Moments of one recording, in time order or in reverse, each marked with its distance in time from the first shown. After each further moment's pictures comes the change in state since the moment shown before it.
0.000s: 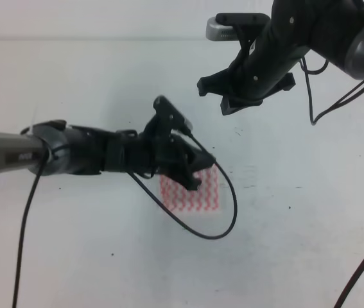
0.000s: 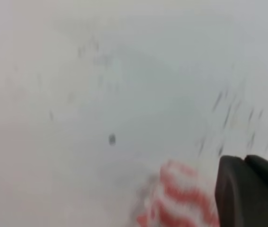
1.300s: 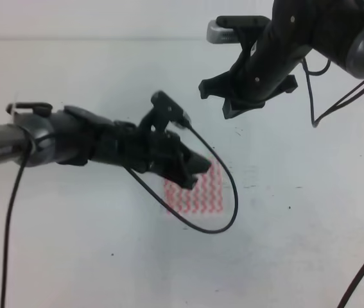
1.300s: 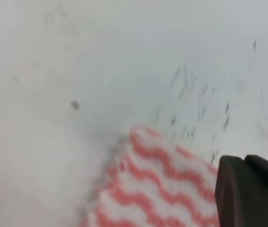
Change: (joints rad) left arm 0.000 -0.113 0.027 0.269 -0.005 -0.315; right arm -0.001 -0.028 0.000 -0.002 0.027 -0.004
